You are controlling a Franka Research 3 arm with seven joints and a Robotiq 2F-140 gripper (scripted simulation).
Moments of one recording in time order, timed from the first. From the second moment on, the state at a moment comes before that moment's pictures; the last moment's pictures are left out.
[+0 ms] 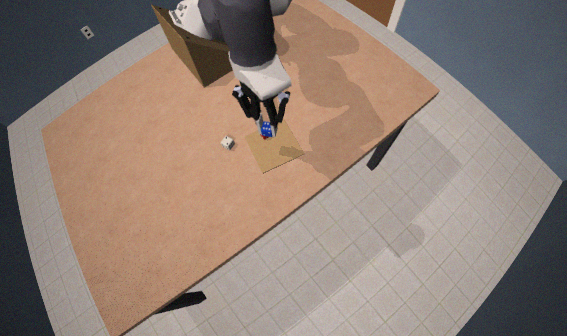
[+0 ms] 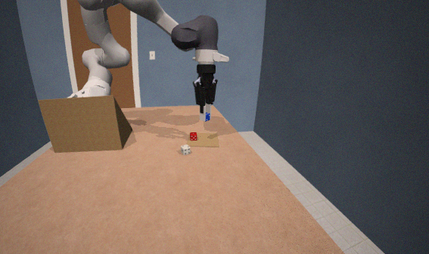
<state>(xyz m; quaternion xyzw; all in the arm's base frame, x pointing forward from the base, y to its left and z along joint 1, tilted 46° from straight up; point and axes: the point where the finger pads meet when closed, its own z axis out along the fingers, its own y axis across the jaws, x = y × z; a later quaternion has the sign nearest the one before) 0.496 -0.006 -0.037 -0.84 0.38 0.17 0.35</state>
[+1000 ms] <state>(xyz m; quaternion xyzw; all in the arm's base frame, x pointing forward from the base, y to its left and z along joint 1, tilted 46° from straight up) 0.495 0.002 -0.028 -0.91 0.14 0.07 0.38</state>
